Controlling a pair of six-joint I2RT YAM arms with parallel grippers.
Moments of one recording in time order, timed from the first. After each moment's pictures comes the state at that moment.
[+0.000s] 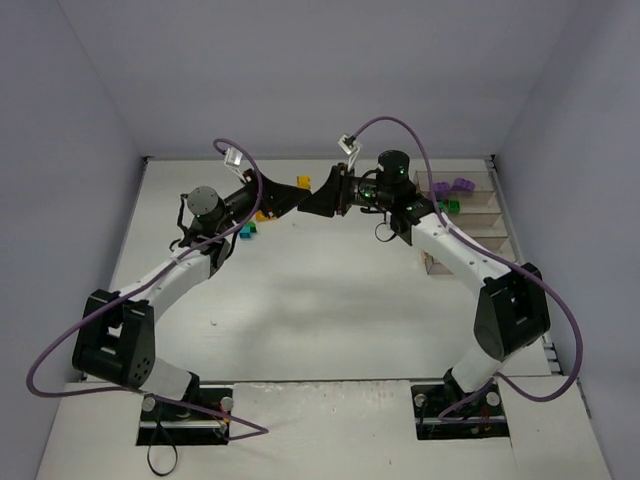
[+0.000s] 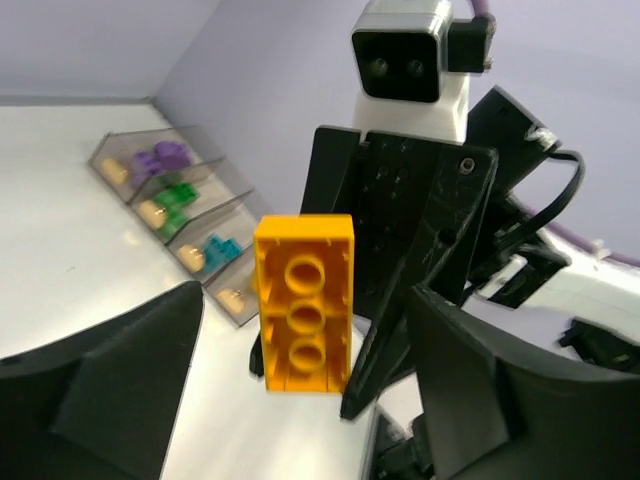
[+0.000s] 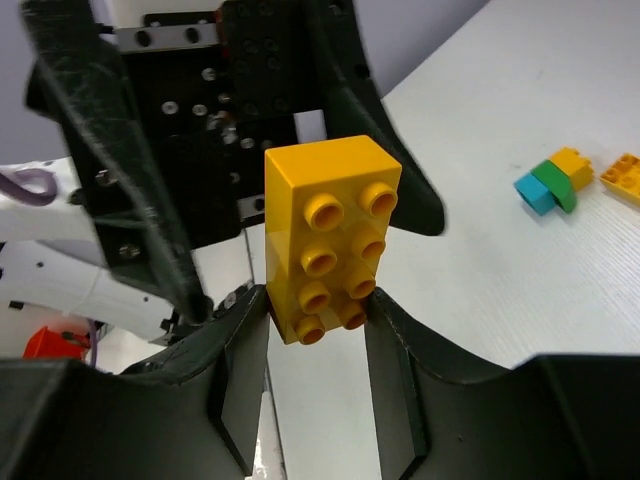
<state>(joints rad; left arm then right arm) -0.32 1.47 0.92 0.85 0.70 -0.98 0.48 1.63 1.28 0.24 -0.88 0.59</state>
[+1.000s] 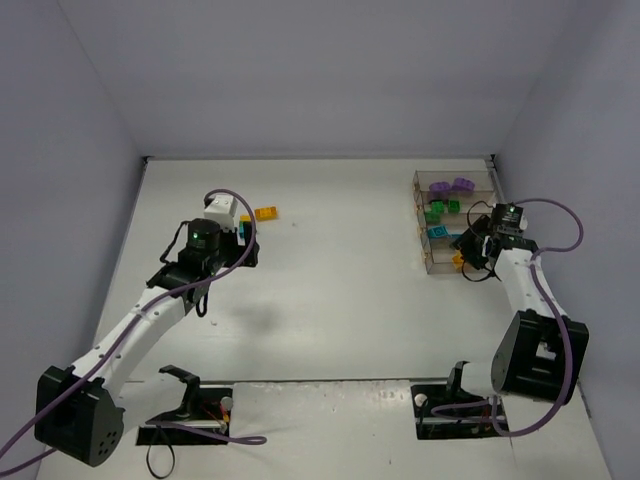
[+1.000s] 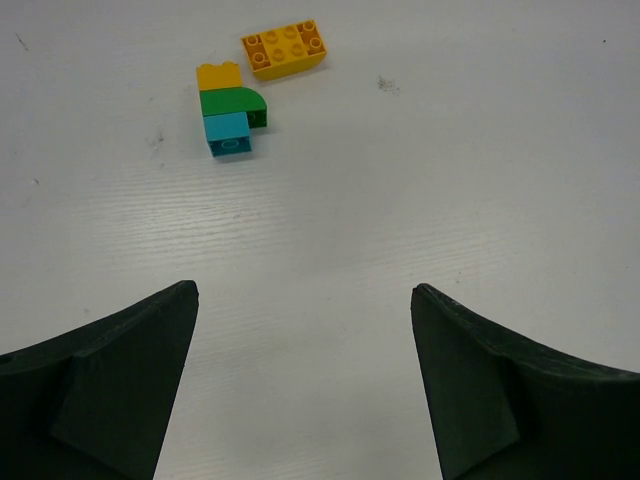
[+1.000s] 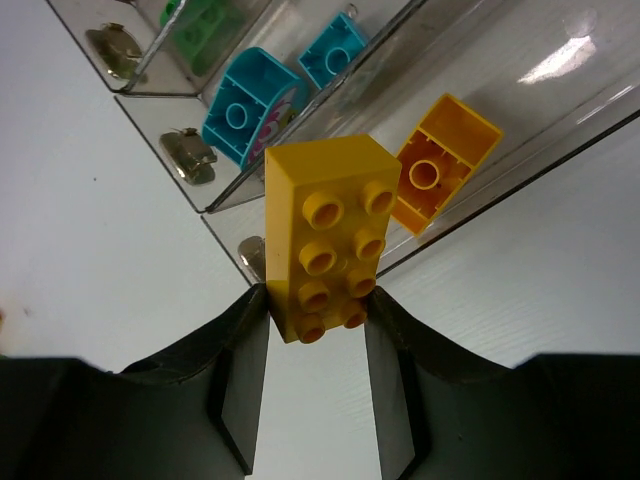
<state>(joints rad) -0.36 1.07 0.77 -0.22 -0.08 -0.22 -0.23 1.32 0.86 -0.42 -0.10 0.62</state>
